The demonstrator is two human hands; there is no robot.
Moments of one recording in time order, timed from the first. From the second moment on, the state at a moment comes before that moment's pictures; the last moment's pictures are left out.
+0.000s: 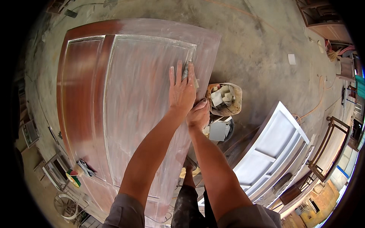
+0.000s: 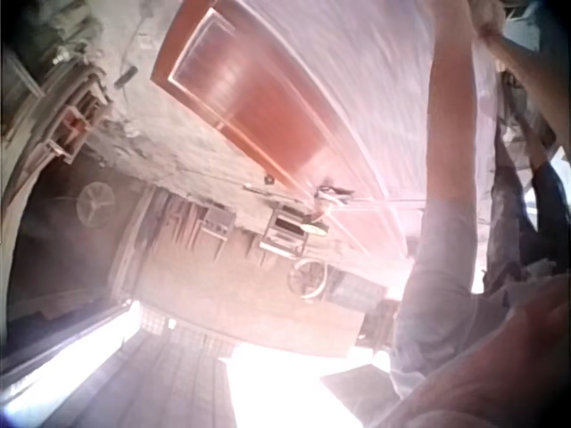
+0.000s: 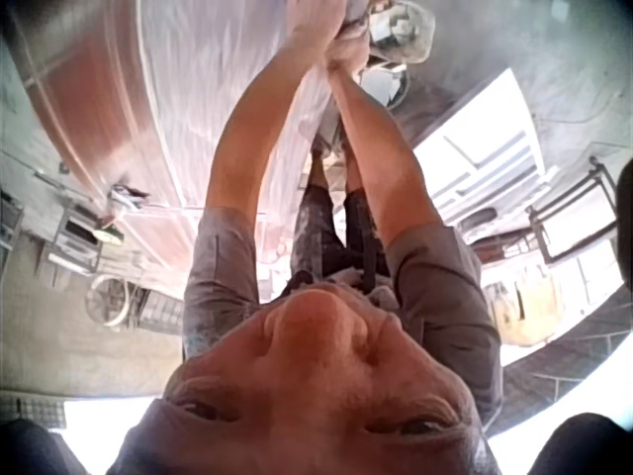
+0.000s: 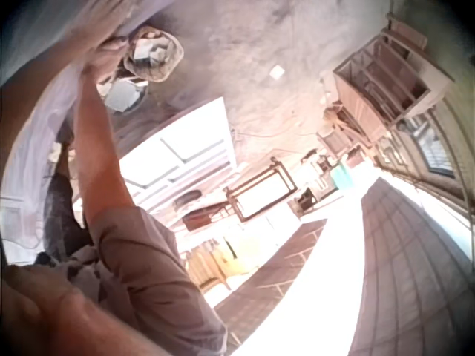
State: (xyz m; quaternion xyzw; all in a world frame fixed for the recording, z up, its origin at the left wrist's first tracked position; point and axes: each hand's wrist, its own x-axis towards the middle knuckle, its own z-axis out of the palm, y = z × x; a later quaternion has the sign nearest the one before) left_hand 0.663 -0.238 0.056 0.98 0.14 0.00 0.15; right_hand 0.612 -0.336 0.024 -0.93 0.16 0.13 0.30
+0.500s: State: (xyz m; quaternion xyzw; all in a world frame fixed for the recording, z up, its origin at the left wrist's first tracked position) left_hand 0.576 -0.248 0.057 0.97 0.13 -0.01 0.21; right_hand 0.608 -0.340 0.016 -0.94 0.17 0.12 0.28
